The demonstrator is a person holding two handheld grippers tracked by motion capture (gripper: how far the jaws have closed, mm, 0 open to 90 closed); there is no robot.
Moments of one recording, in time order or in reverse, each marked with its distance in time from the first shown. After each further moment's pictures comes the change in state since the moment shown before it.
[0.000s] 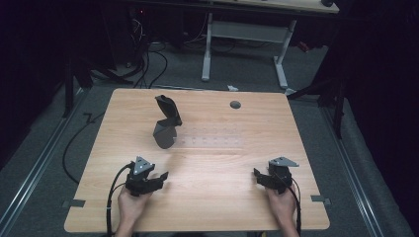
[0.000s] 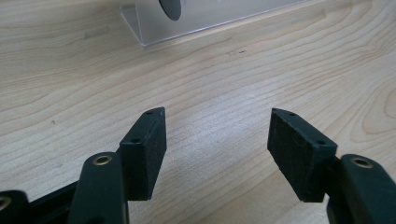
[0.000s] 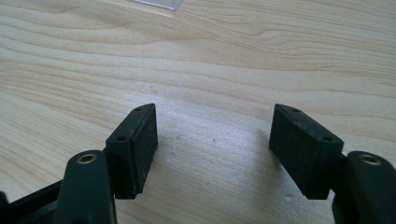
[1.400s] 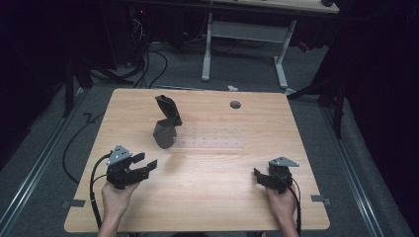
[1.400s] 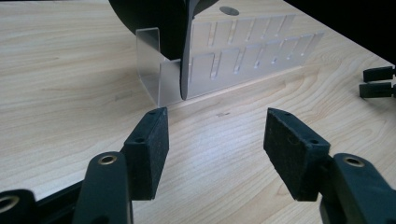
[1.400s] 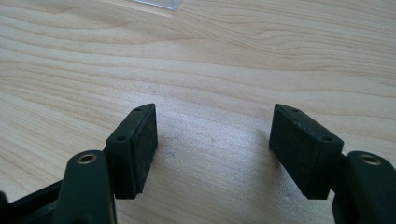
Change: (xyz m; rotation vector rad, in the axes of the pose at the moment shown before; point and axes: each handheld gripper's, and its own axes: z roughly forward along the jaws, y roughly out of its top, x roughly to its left) left arm -0.005 0.066 -0.042 -0.091 -0.109 -0.117; right arm -0.001 0.000 0.000 -0.001 -0.002 0.000
